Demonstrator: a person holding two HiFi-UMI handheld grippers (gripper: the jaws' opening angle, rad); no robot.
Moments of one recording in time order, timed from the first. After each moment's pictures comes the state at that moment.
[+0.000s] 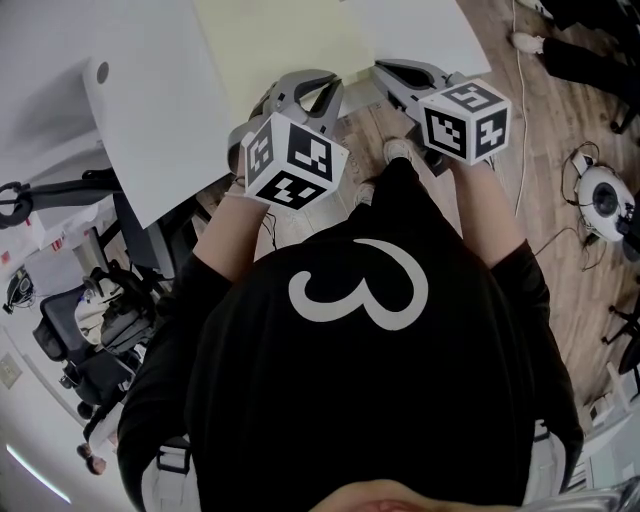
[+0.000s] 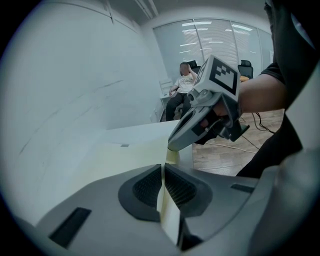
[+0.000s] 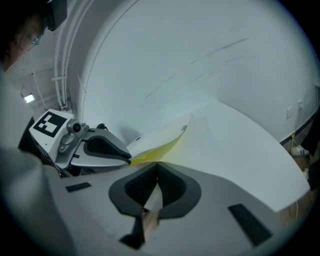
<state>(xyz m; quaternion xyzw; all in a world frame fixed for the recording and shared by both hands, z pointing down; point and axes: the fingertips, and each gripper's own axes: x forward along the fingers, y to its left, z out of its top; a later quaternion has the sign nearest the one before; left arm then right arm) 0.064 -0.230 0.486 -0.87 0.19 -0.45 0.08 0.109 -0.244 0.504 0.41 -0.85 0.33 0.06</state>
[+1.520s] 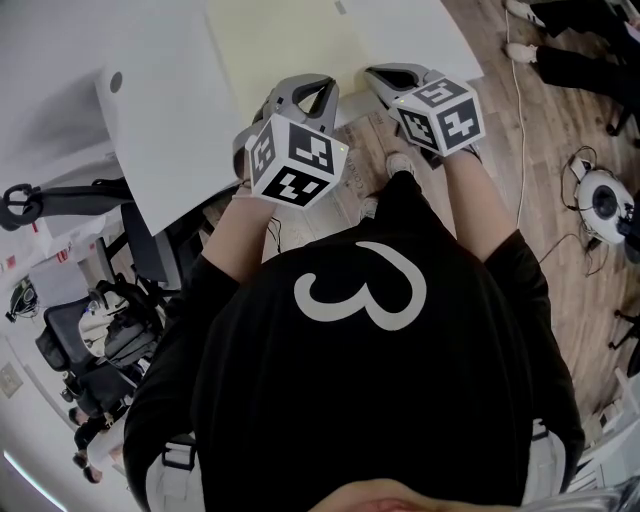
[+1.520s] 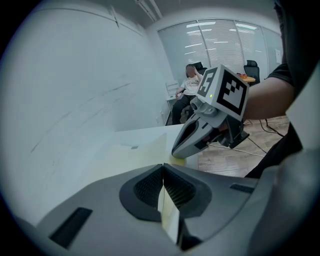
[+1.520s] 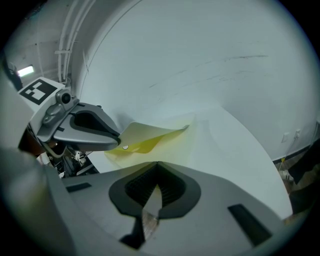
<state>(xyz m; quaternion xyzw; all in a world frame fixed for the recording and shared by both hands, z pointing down) 0.057 -0.236 0.461 -0.87 0.23 -0.44 0.08 0.100 -0.249 0.510 0.42 -0.85 0.27 0.16</state>
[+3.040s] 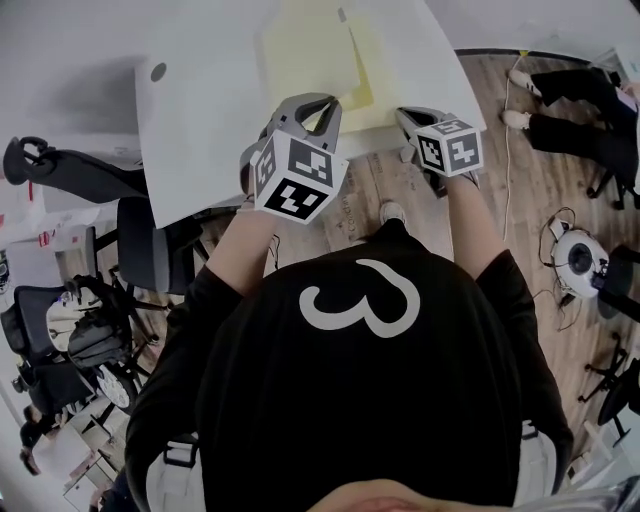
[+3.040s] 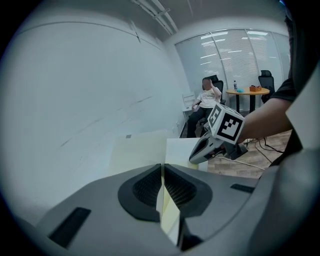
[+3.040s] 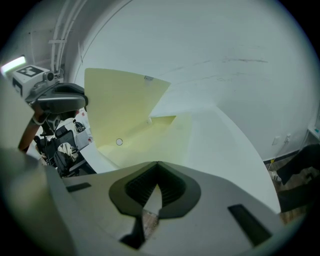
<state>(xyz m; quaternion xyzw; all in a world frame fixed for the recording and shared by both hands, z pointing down) -0.005 -0.235 0.377 -0.87 0.32 -0.36 0.08 0.100 -0.249 0.512 0.45 -0.83 0.27 0.20</state>
